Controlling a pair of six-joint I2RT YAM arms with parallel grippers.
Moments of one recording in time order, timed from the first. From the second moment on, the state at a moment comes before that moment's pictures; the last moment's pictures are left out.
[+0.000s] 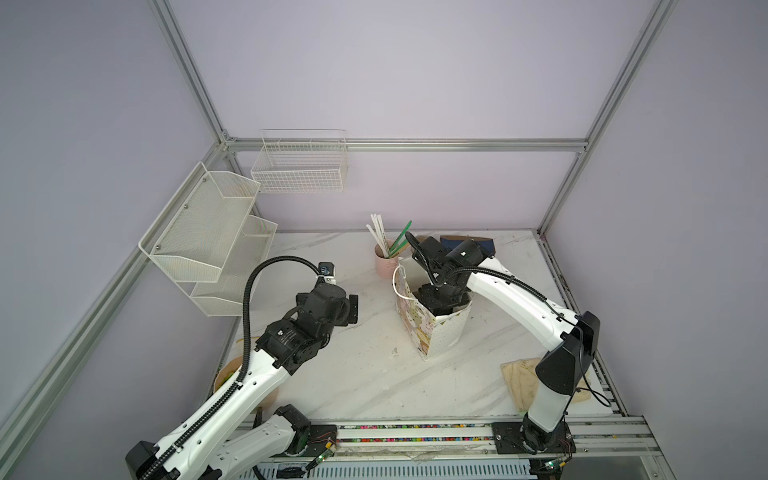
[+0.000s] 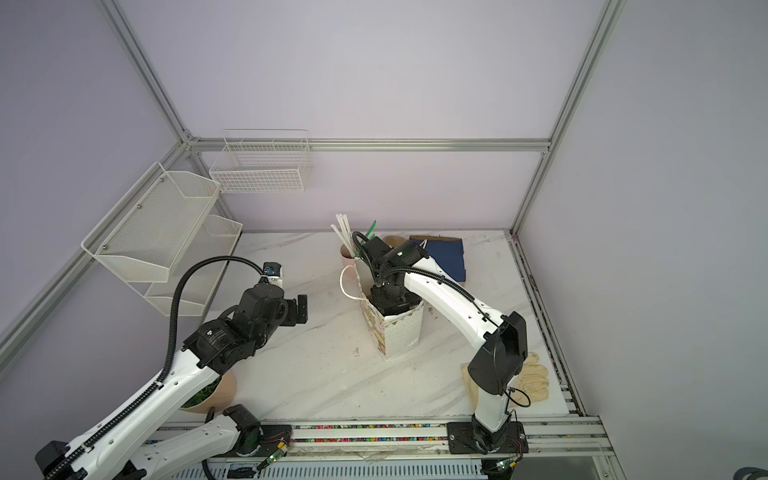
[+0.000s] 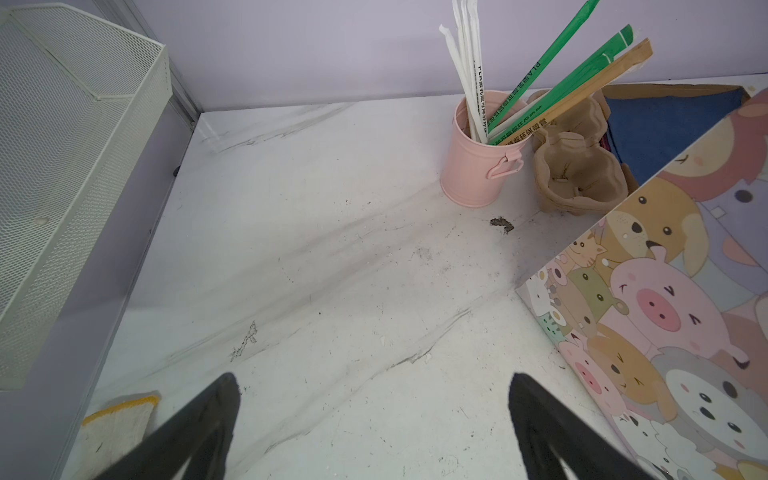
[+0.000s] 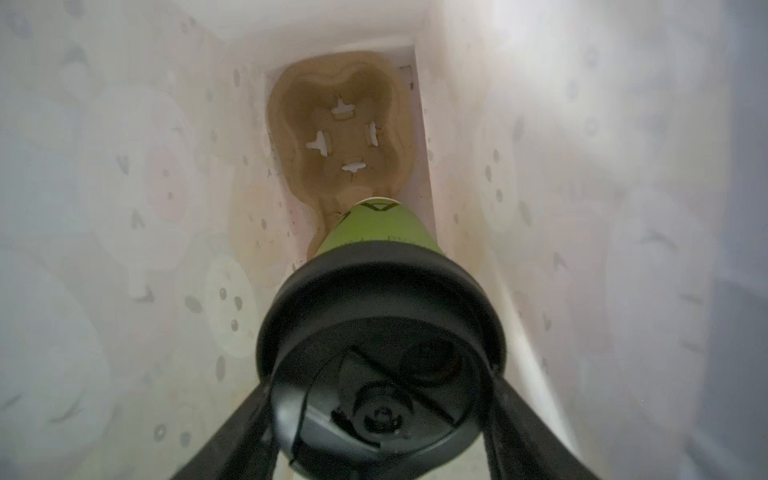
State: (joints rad) left arm -0.60 0.95 0.99 -0.72 -0.53 -0.33; right arm 0.77 1.80 1.84 -1.41 0.10 0.49
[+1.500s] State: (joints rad) left arm -0.60 0.97 0.99 -0.72 -0.53 -0.33; right arm 0.75 1.74 1.69 -1.41 0.02 0.56
